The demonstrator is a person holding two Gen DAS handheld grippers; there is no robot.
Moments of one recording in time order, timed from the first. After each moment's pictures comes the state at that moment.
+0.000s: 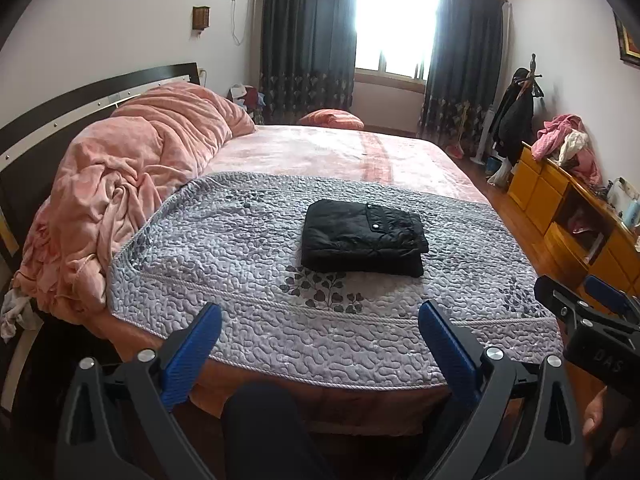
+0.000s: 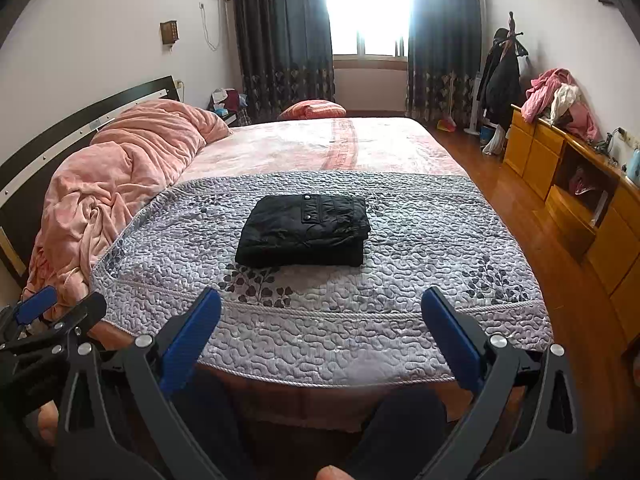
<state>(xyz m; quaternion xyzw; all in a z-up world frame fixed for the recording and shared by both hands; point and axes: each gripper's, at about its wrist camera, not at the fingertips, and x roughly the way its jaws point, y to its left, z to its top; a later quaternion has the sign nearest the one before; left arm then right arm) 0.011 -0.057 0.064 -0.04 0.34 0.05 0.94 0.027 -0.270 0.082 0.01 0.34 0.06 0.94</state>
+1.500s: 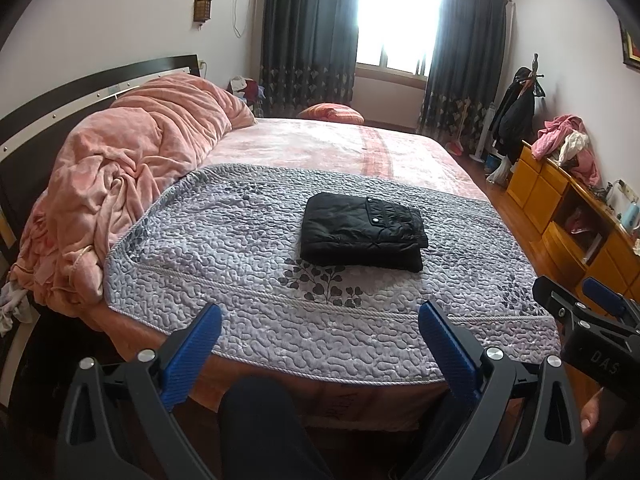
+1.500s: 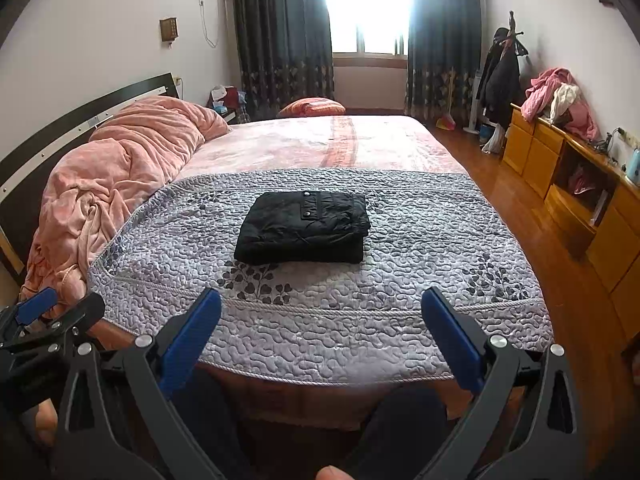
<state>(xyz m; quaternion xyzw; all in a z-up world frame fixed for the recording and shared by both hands) 0.012 -0.055 0.057 -0.05 0.35 0.04 0.94 0.028 -0.262 0.072 0.01 0.34 0.05 0.94</state>
